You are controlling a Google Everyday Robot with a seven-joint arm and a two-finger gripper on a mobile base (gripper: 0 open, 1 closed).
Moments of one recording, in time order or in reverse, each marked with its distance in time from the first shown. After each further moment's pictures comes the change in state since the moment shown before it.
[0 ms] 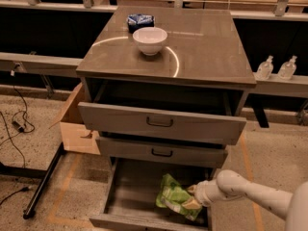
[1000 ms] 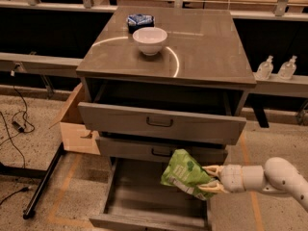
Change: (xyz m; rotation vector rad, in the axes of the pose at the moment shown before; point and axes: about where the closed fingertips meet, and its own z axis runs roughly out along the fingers) arm -0.099 0.011 -0.196 0.078 -0.403 -0.254
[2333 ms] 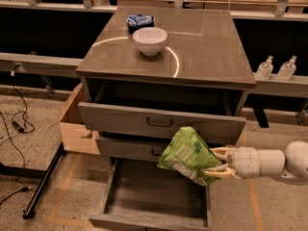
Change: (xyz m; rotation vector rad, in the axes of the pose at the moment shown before) arm -0.126 -0.016 -0.061 0.003 -0.248 -0.060
